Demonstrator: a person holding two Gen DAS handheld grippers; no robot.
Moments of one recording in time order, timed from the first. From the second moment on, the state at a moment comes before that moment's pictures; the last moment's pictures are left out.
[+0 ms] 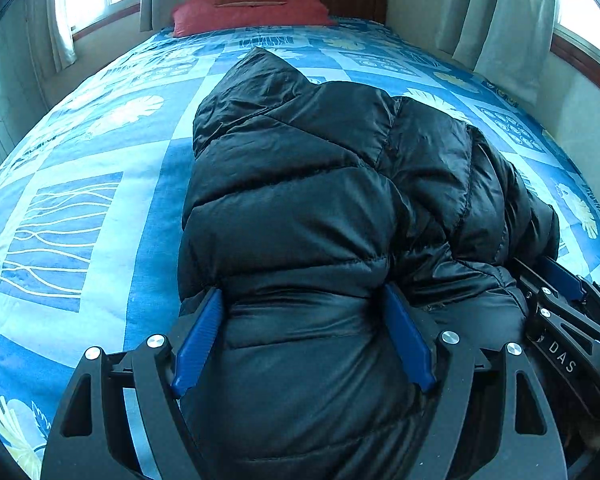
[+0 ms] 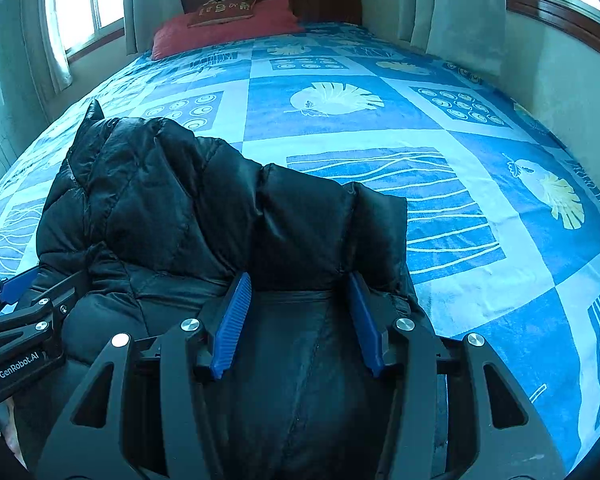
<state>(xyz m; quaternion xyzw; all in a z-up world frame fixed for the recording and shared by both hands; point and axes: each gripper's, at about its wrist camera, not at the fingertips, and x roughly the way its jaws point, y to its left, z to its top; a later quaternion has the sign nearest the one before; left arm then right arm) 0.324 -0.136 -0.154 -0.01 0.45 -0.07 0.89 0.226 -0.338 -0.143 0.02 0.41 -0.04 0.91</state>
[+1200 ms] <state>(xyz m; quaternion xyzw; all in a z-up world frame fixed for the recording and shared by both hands) 0.248 -0.030 -0.145 -0.33 0.47 -0.09 0.81 0.144 -0.382 -0.106 0.20 0.40 -0.01 0.89</state>
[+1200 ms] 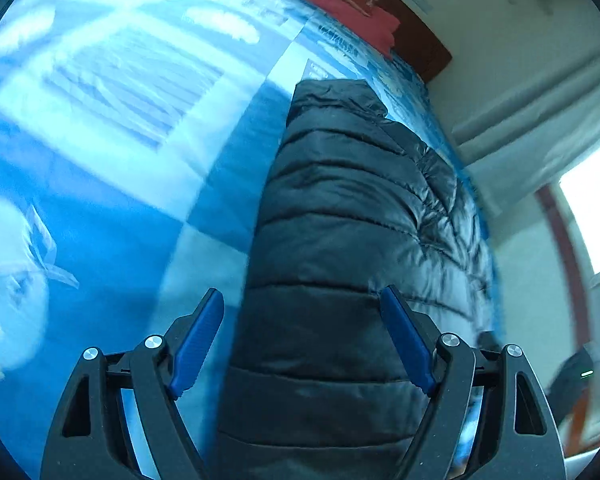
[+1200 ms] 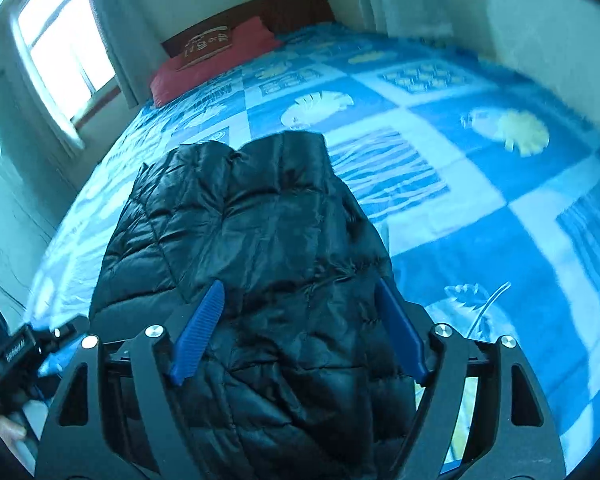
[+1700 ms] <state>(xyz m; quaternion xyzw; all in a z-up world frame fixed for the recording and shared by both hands) 0.259 -0.029 -0.187 -0.47 0.47 -0.09 0.75 0.177 -0.425 -0.167 0.36 0.41 0.03 0.84</state>
